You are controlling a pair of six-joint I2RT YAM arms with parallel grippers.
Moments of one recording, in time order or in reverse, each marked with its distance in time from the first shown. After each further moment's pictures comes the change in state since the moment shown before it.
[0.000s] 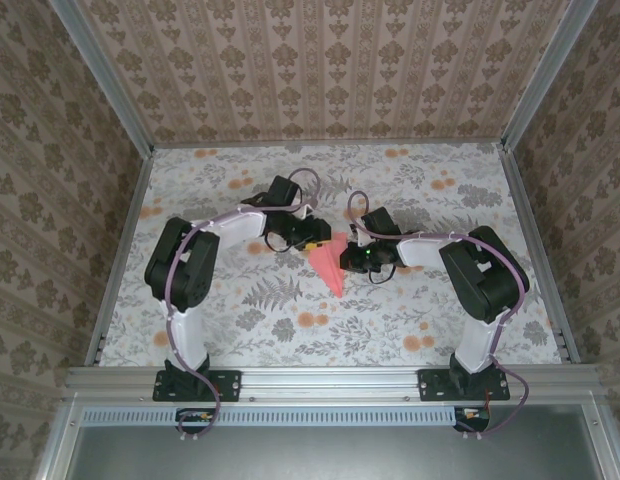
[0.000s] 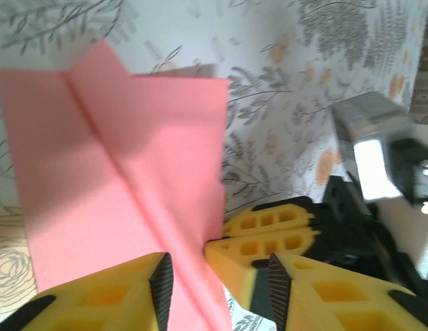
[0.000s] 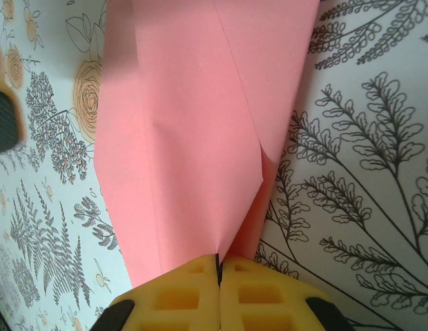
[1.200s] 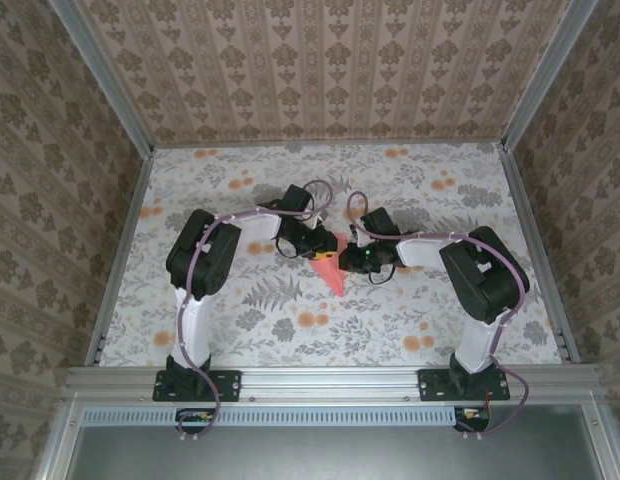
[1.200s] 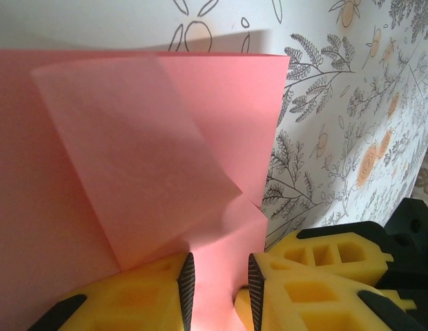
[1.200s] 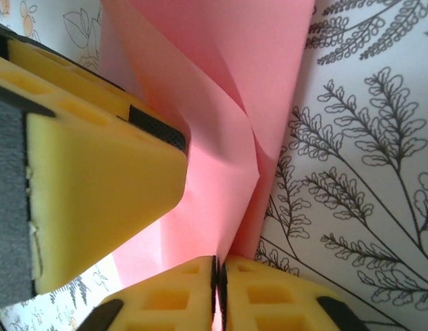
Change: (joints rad) left arm -0.038 0.163 0.051 0.005 0.034 -0.001; right arm 0.006 -0.009 0.002 -0.016 0.009 -0.008
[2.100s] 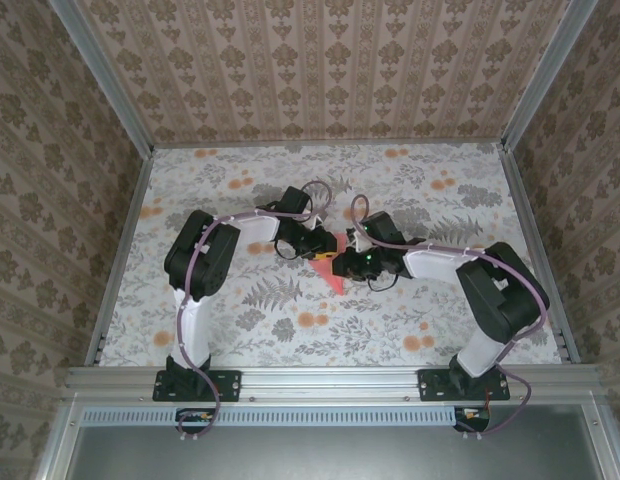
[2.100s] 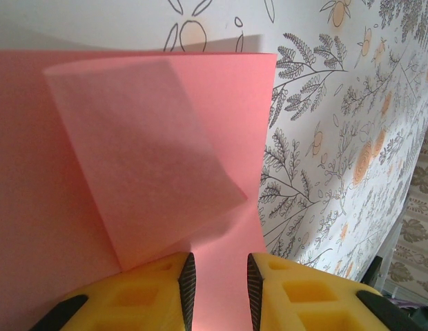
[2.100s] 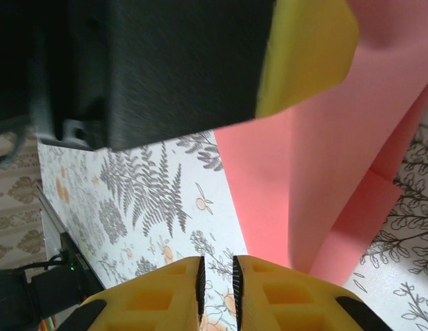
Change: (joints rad) left arm 0.002 -0.013 -0.038 0.054 0.007 0.000; right arm 0.047 -0.137 -0.091 0.047 -0.143 0.116
